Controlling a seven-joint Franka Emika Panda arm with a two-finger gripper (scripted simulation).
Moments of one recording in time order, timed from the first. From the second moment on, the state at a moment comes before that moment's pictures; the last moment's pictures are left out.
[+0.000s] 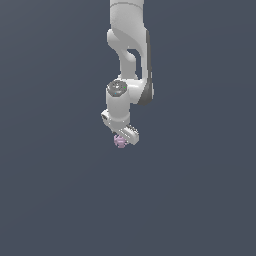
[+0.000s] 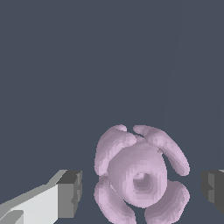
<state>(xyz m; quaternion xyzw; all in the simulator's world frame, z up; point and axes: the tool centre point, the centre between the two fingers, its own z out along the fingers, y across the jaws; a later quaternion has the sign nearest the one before) -0.071 -0.036 0.067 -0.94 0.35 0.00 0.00</state>
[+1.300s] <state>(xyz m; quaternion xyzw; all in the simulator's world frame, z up) -0.068 -0.028 0.050 -0.94 0.35 0.00 0.00</state>
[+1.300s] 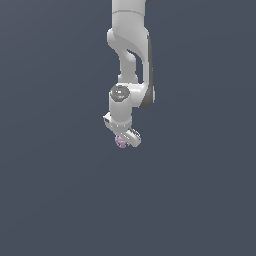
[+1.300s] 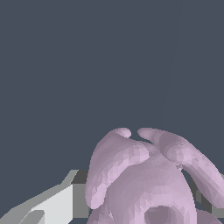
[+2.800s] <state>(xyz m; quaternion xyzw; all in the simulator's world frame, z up) 0.021 0.144 0.238 -0.94 0.35 0.00 0.00</state>
